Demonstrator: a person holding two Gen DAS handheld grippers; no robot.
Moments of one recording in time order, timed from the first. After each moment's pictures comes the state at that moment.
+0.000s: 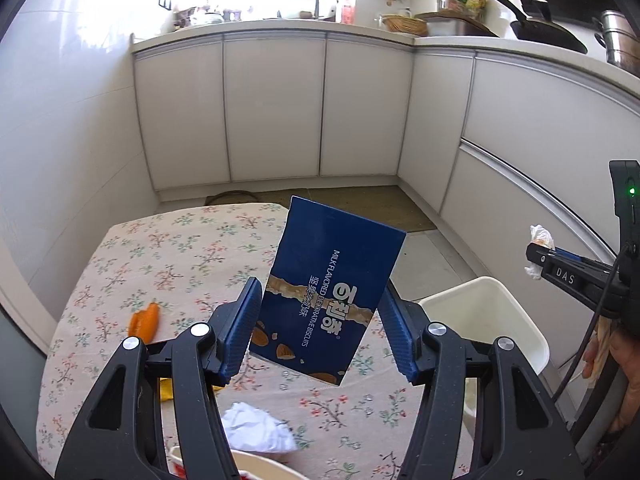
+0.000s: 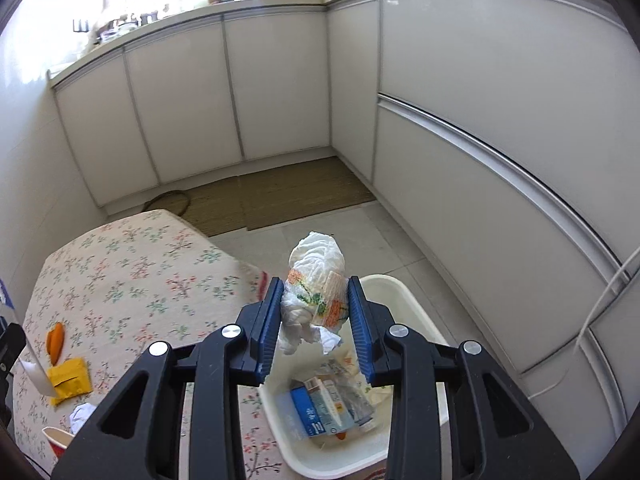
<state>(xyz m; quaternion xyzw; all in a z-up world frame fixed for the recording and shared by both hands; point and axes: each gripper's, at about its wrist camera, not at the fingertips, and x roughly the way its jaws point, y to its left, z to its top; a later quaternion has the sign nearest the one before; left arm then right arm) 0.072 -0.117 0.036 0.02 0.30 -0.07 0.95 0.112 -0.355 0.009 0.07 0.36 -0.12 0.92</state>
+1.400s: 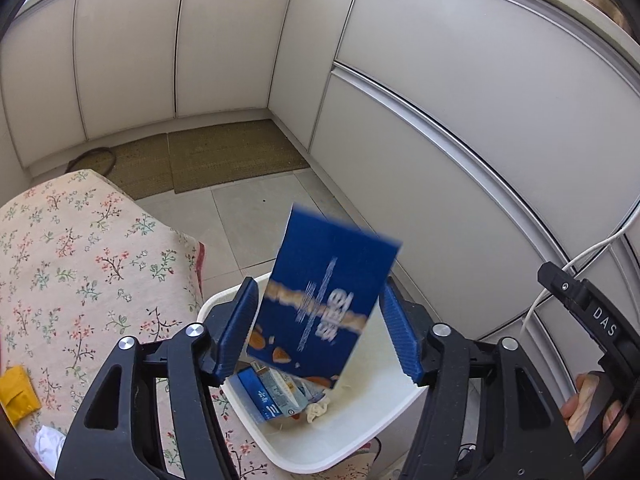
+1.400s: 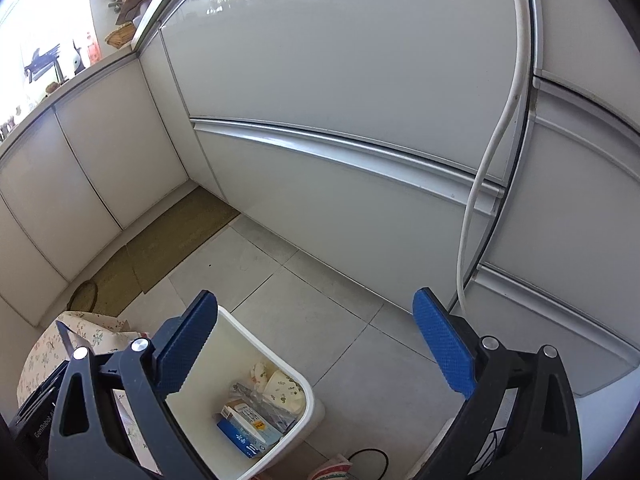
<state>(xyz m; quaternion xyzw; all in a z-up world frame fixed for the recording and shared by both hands) 0.143 -0.310 -0.013 0.00 0.42 -0.26 0.87 0.034 -0.530 0.007 0.22 0.33 -0.32 0.86</state>
